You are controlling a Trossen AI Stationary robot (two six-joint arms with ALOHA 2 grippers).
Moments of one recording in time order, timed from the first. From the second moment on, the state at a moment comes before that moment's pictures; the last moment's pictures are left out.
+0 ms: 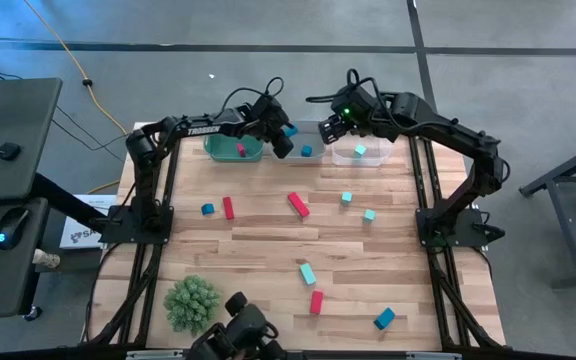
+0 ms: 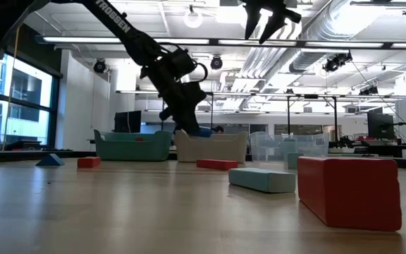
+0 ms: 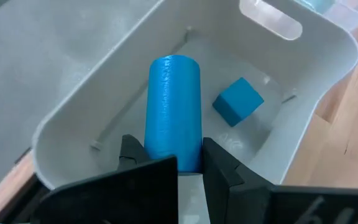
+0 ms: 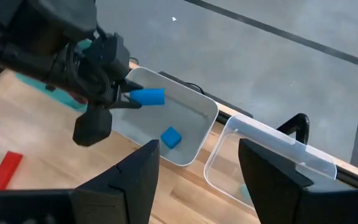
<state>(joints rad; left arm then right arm) 0.75 1.97 1.39 -0.30 0.10 0.00 -0.33 1.61 1.88 -1.18 0.47 0.59</state>
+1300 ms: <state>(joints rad) 0.74 2.02 1.41 -0.34 0.12 -0.02 -0.35 1.61 1.88 -1.29 0.24 0.60</state>
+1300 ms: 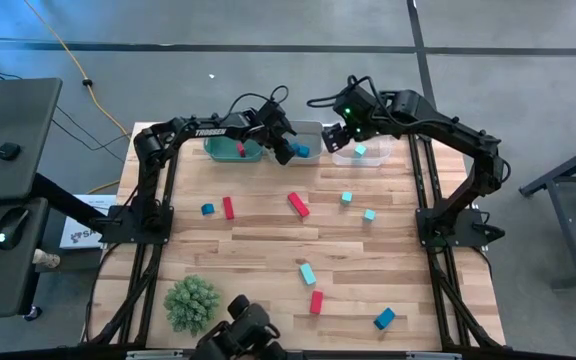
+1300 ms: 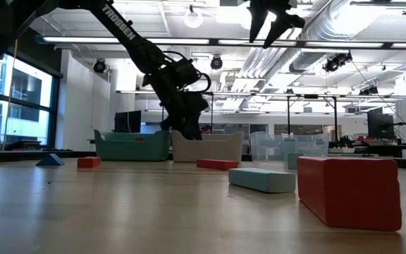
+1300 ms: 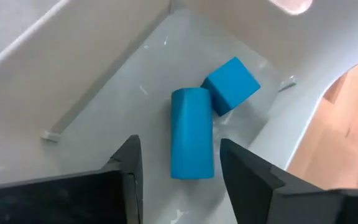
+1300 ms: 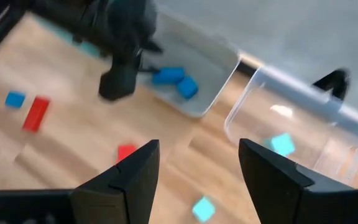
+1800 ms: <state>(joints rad) 0.74 2.02 1.76 -0.65 0.12 0.08 -0.29 1.62 1.87 -1.46 0.12 0.59</state>
